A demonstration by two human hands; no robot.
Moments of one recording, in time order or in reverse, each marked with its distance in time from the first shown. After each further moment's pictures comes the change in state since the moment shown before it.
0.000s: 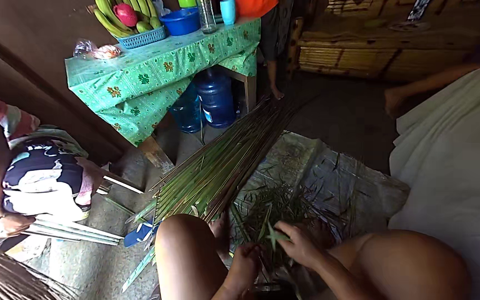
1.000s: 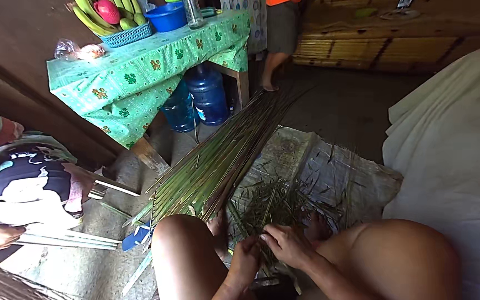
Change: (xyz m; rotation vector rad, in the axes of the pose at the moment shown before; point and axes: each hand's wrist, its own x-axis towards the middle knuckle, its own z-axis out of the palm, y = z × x) left_hand 0.000 0.008 0.009 0.022 -0.011 0.055; right_hand -0.003 0.003 0.031 -0.172 0.158 -0.201
